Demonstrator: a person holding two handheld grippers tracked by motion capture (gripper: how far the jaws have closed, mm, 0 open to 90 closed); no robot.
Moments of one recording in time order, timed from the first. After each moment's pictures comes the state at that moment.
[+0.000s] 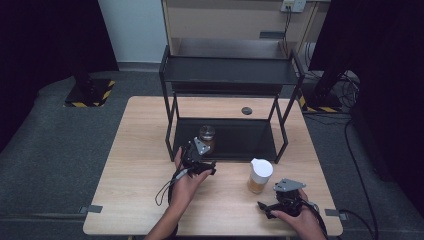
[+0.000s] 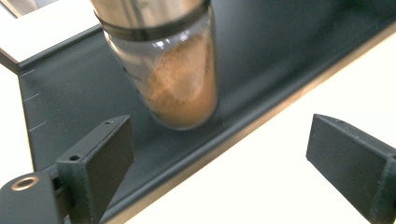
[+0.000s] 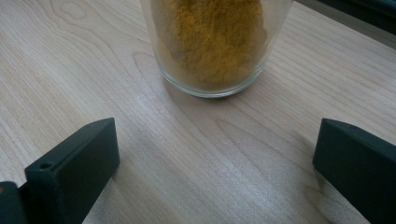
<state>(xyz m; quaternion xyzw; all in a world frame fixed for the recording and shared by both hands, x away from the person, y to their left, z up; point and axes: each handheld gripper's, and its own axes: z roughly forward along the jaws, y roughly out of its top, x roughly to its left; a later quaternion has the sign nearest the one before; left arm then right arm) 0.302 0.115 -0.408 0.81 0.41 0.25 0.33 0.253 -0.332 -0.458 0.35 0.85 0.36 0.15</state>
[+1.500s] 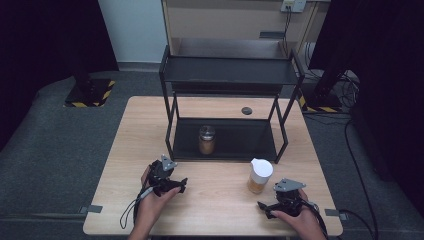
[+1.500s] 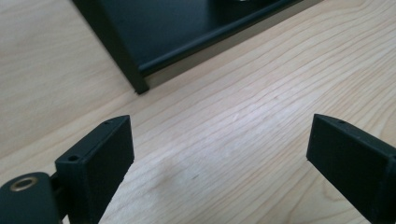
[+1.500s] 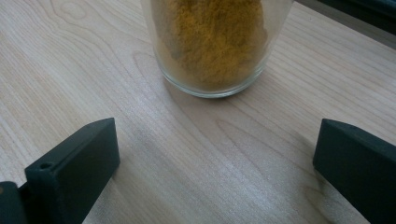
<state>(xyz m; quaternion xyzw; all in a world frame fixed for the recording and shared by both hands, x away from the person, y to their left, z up) 0.259 0.202 -0.415 0.80 0.47 0.21 0.30 0.254 -0.332 -0.458 0.35 0.85 0.37 0.15</state>
